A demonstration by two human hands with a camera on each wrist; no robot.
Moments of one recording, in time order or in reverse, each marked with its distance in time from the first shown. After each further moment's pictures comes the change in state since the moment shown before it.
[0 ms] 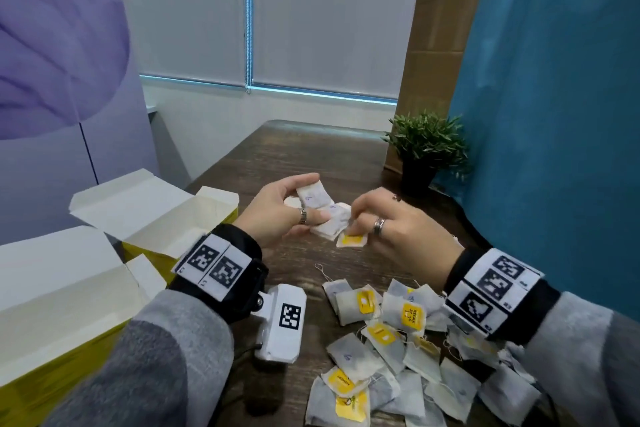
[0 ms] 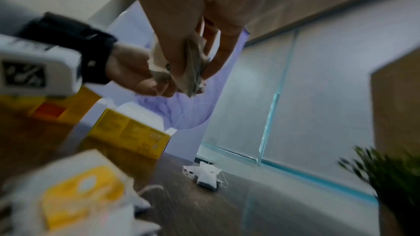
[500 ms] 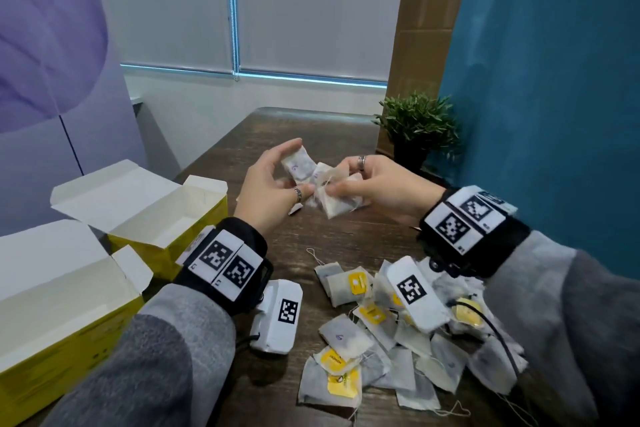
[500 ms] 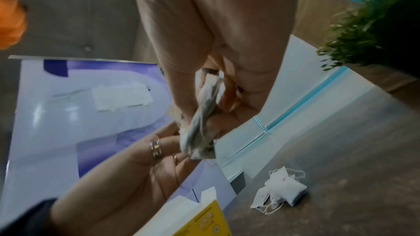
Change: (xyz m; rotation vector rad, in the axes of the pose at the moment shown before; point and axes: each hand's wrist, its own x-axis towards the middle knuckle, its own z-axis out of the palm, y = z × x) left_hand 0.005 -0.008 0.010 0.198 0.154 0.345; right_hand 0.038 0.006 -0.009 1.119 -0.135 0.905
